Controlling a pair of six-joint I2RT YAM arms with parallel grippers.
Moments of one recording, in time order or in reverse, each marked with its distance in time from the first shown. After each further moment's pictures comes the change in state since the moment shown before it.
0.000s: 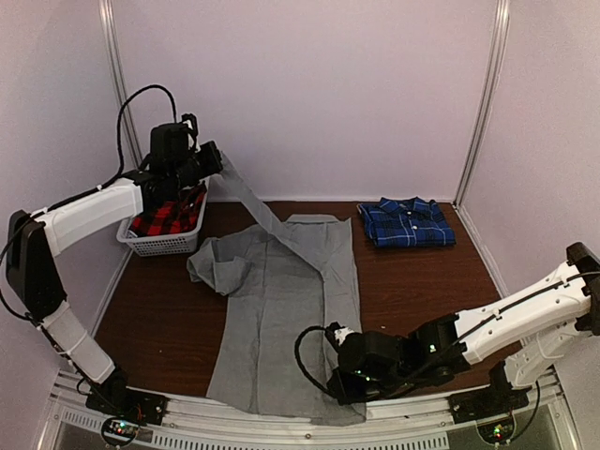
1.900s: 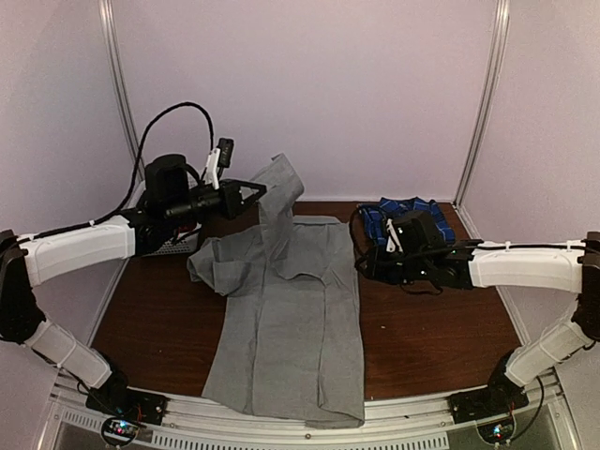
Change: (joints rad) left arm -0.129 -0.179 -0.335 0.264 0.623 0.088; right arm -0.736 -0.054 0.042 0.213 -0.141 -0.294
